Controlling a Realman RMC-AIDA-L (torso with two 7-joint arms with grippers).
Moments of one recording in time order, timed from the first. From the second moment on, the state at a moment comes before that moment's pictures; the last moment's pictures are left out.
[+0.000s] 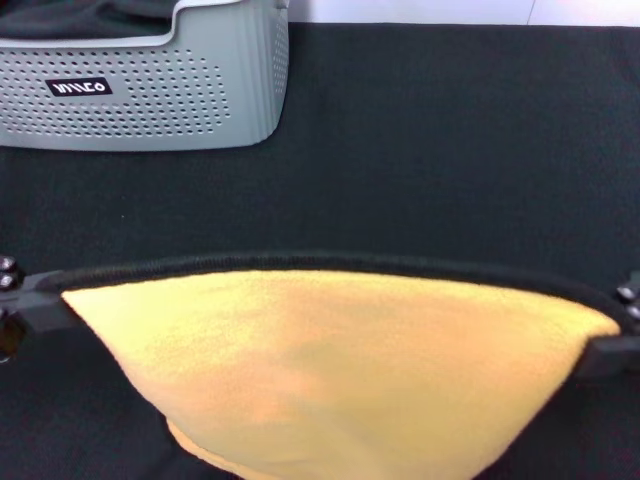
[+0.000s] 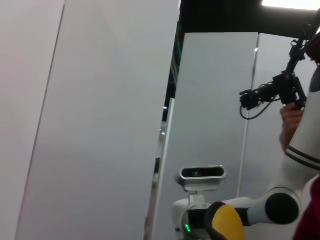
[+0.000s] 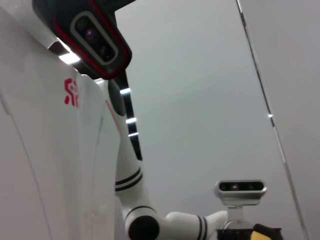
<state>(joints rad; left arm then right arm) -0.04 -1.80 1.23 0.92 1.07 2.04 -1.38 0.35 2.02 -1.18 -0.83 -1.28 -2.13 1.41</state>
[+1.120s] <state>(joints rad) -0.39 -1.92 0.79 0.57 1.61 1.75 -1.21 0.50 2.00 -1.16 -0.59 -1.40 -1.60 1.27</state>
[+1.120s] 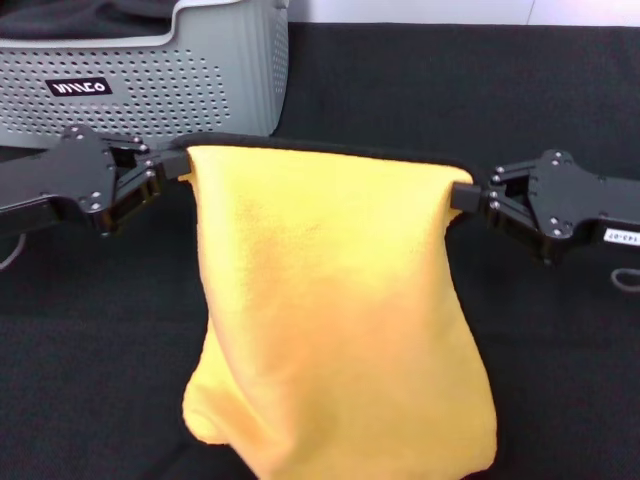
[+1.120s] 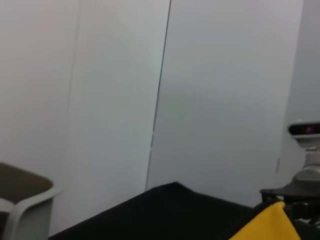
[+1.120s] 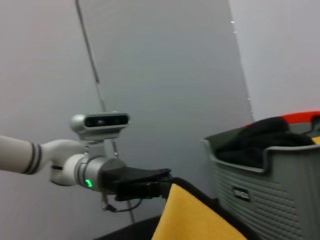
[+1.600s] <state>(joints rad) -0.43 -1.95 0.79 0.56 1.66 1.56 -1.17 0.53 1.99 -1.16 -0.58 -1.41 -1.44 1.28</state>
